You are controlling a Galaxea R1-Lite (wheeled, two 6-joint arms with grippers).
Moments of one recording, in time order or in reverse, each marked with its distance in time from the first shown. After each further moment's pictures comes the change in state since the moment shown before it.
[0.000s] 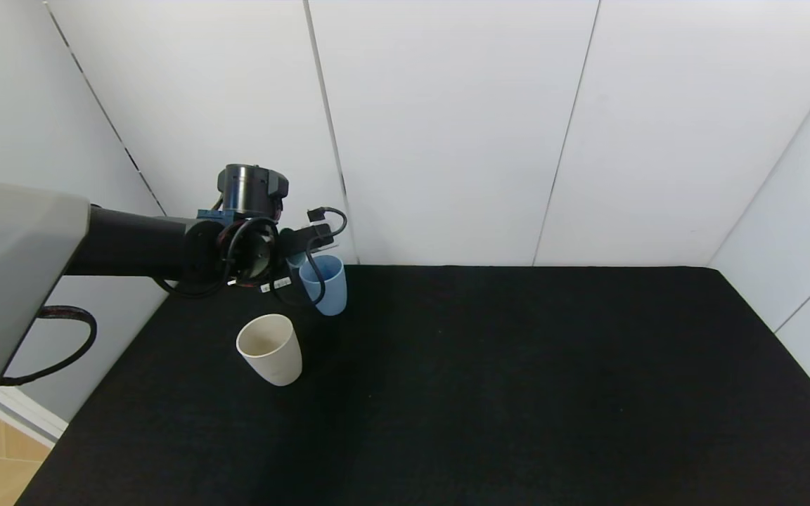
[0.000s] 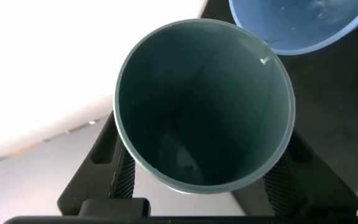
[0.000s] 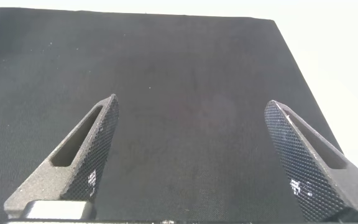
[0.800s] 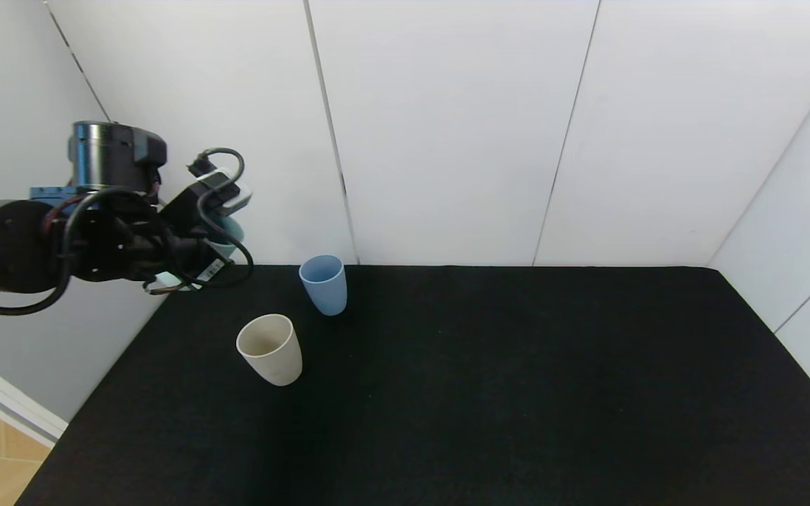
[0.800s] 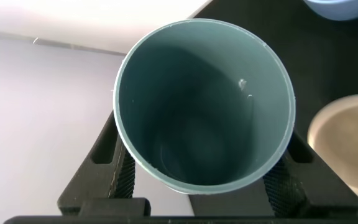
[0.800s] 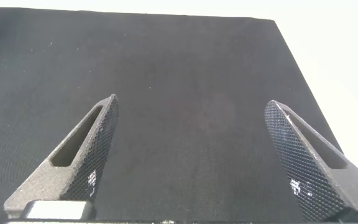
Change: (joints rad) left arm 0.111 -0.351 0.298 0.003 -0.150 -0.409; right arm 0.000 0.000 0.000 0.000 0.000 0.000
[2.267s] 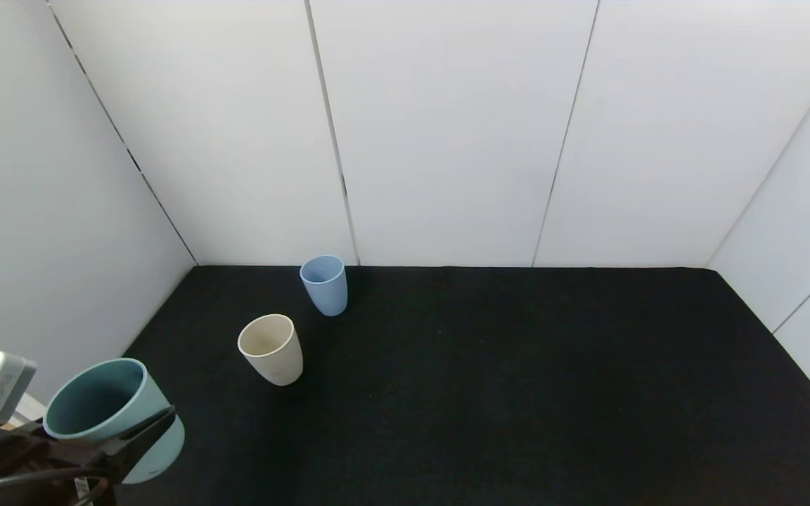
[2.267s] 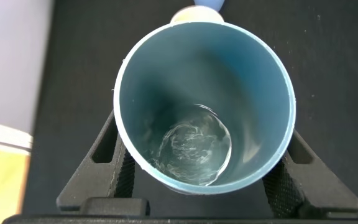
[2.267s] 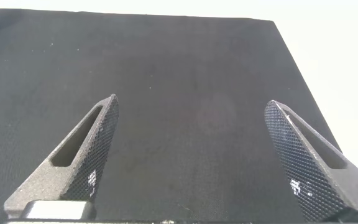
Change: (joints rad) left arm -0.024 -0.742 1.071 -0.474 -0.262 -0.686; right arm 0.000 0.000 0.000 0.000 0.000 0.000
